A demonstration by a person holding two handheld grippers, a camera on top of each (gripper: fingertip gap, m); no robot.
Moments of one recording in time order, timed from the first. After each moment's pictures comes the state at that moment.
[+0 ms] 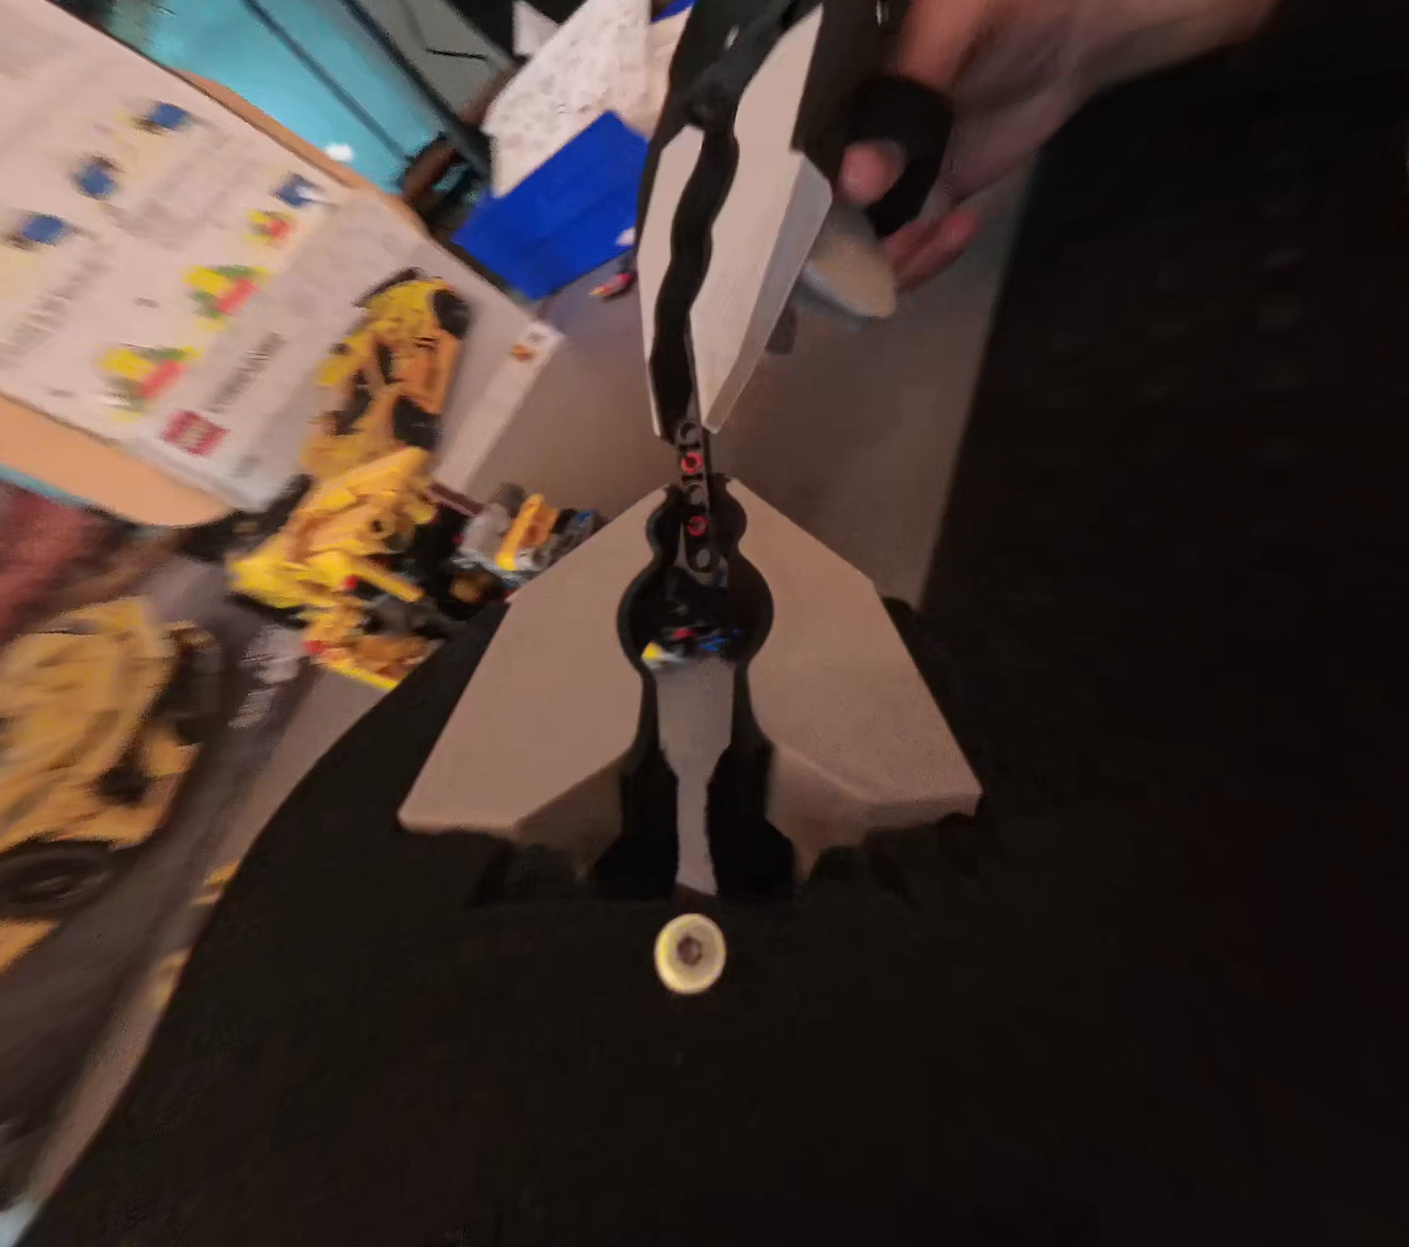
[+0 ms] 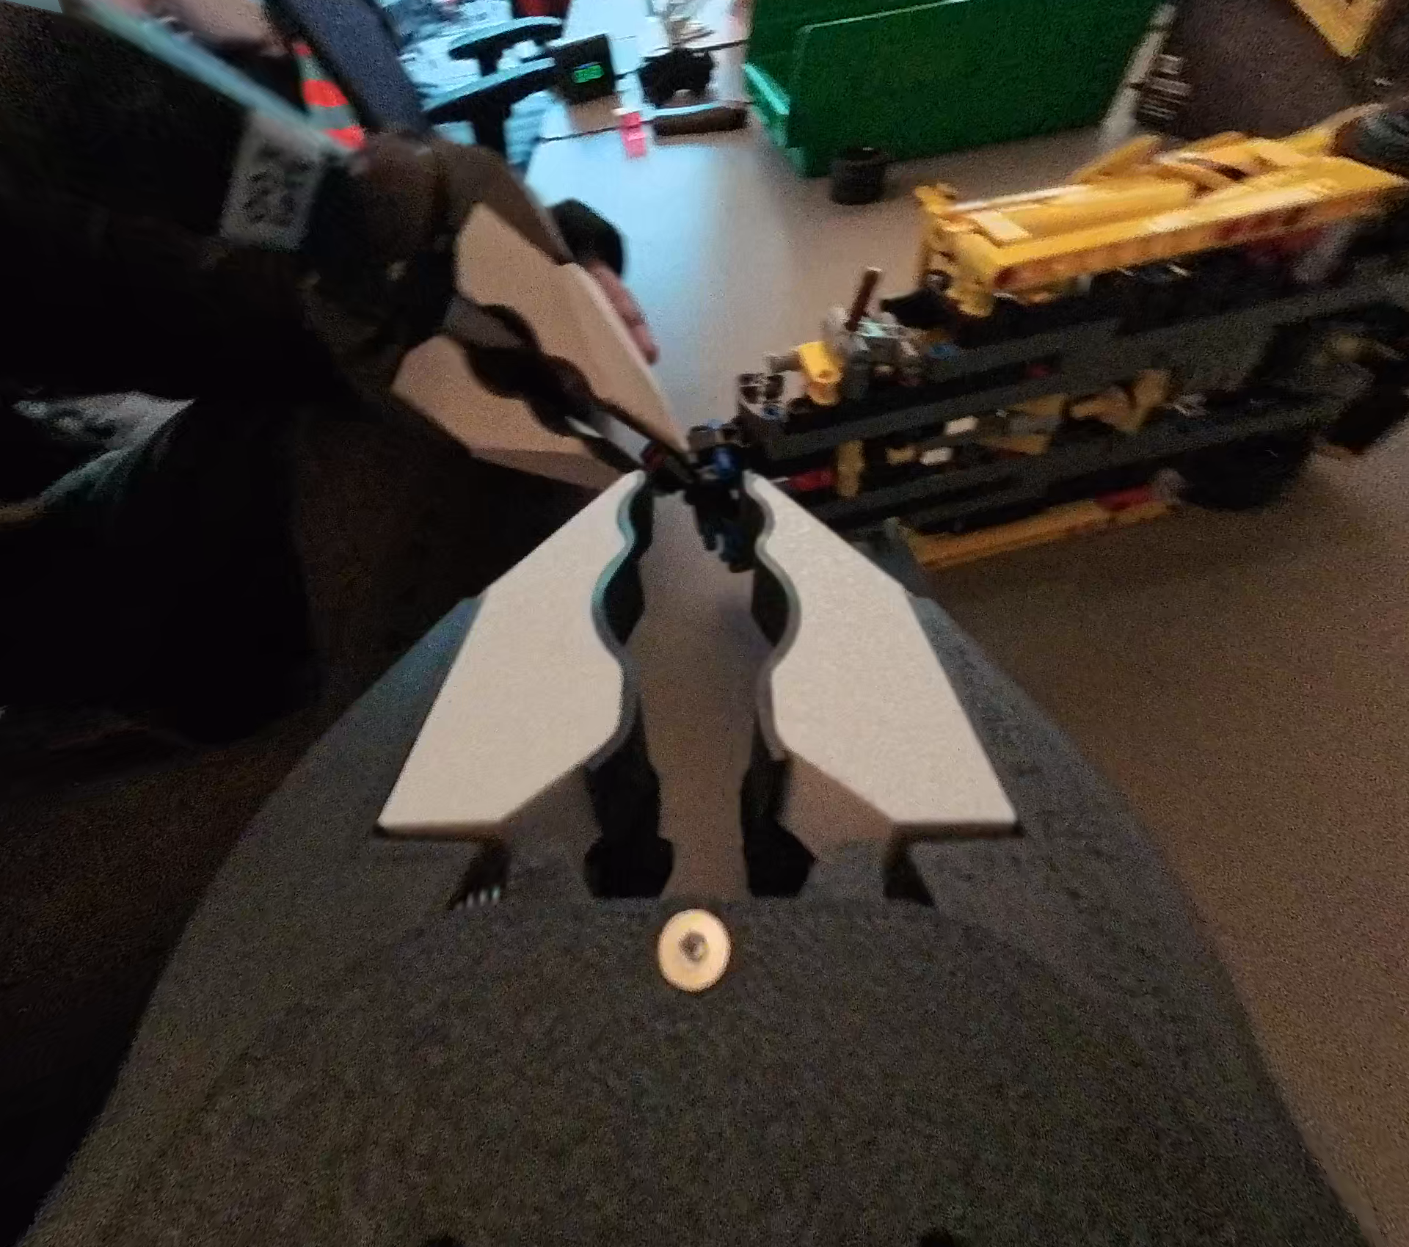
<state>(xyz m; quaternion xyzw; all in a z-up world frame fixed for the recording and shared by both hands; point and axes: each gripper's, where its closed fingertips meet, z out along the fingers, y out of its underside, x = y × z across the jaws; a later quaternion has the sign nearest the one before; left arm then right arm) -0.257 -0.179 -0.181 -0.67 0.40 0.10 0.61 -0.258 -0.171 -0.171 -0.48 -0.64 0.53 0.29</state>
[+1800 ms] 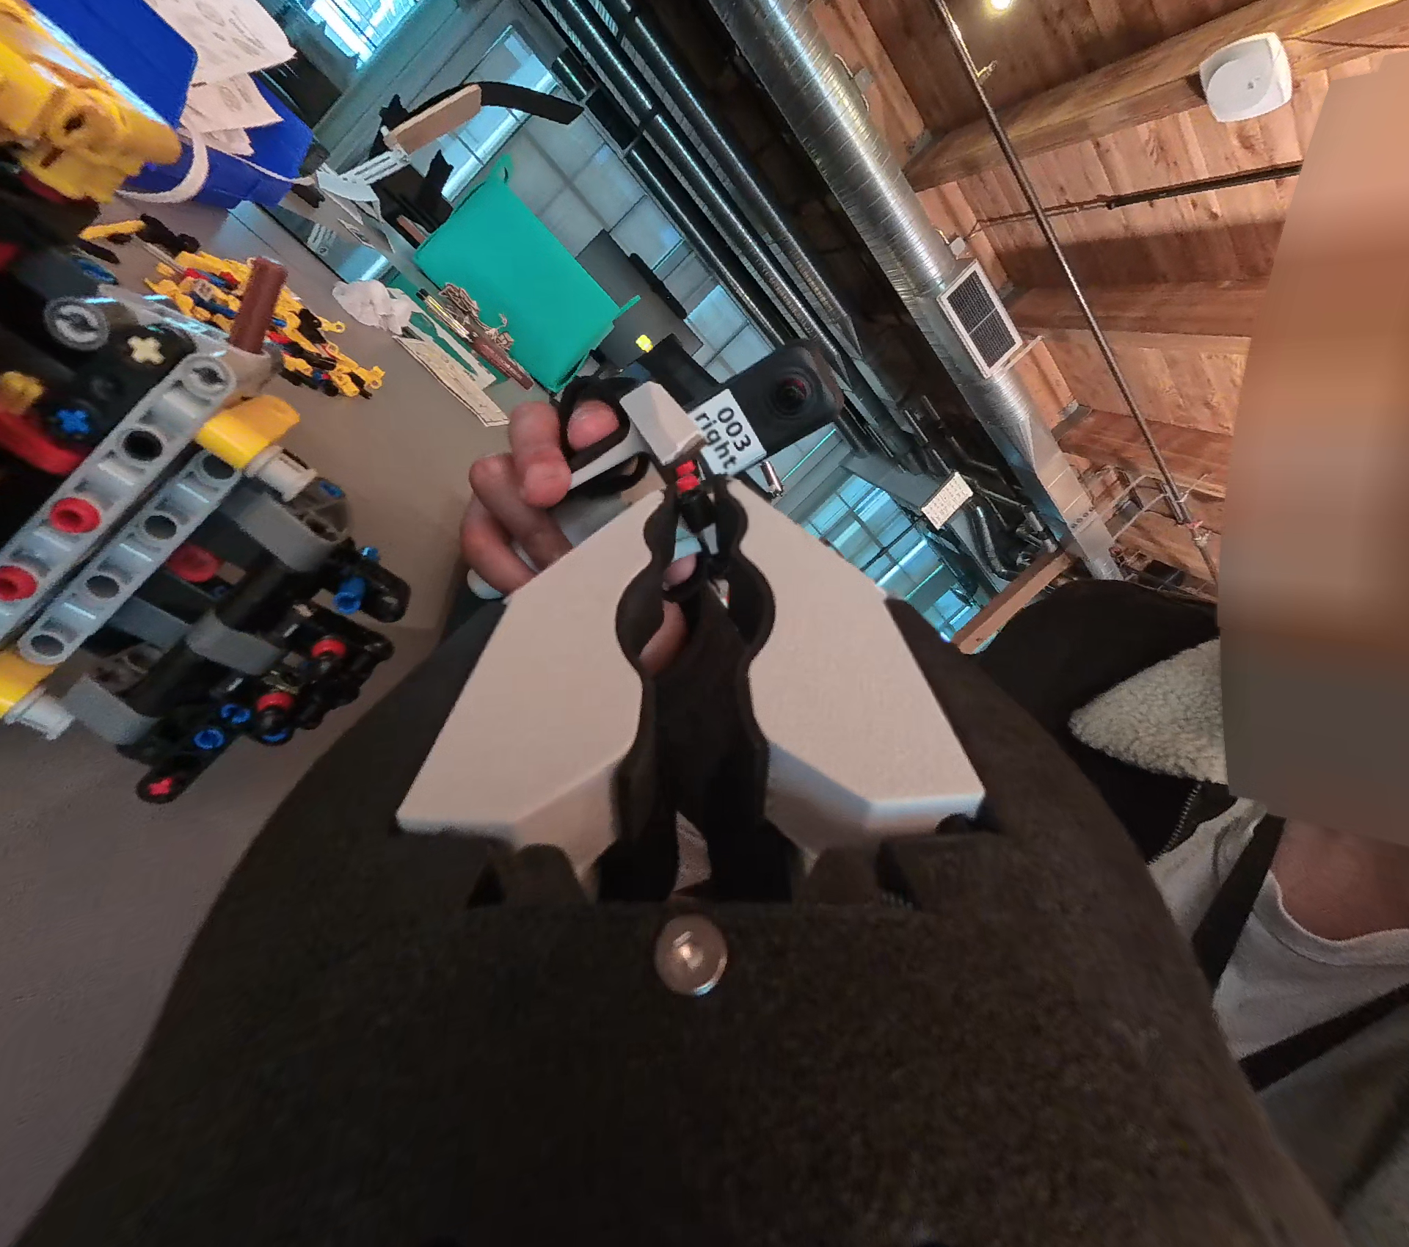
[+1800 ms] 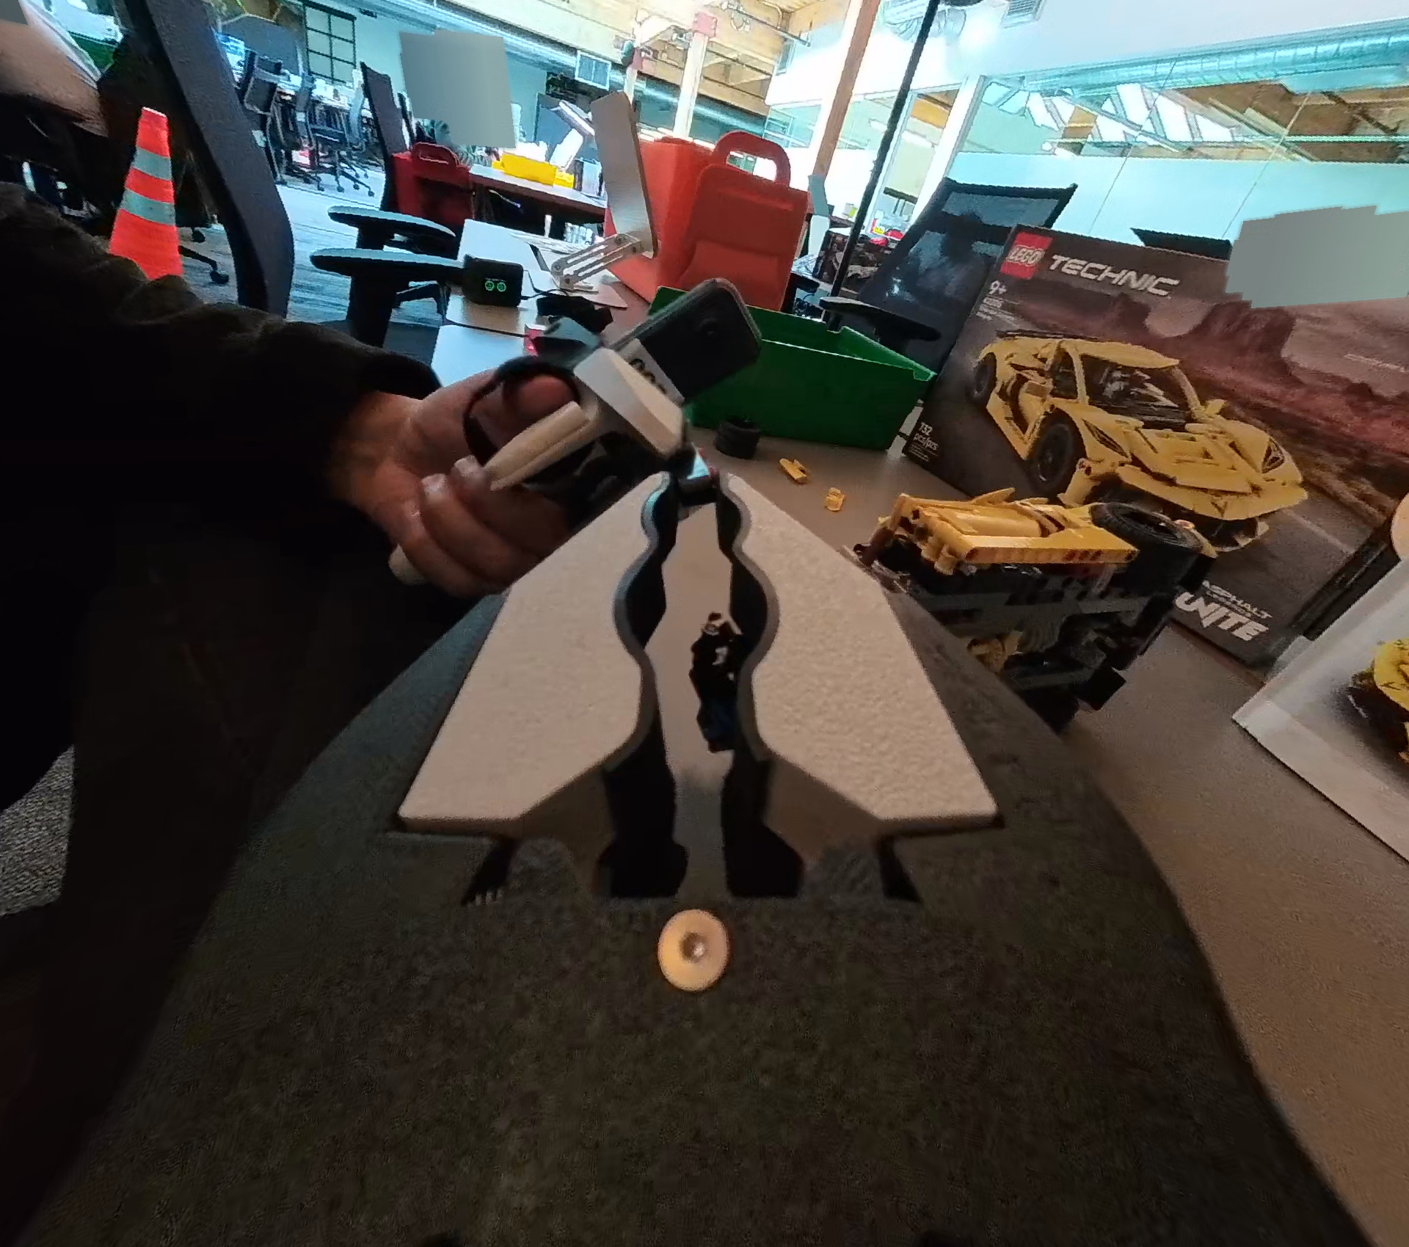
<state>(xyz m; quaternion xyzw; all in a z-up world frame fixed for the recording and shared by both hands) -0.248 -0.206 -0.114 -0.58 0.07 -0.66 0.46 -0.256 -0.204 -0.120 -0.36 -0.58 0.51 0.53</state>
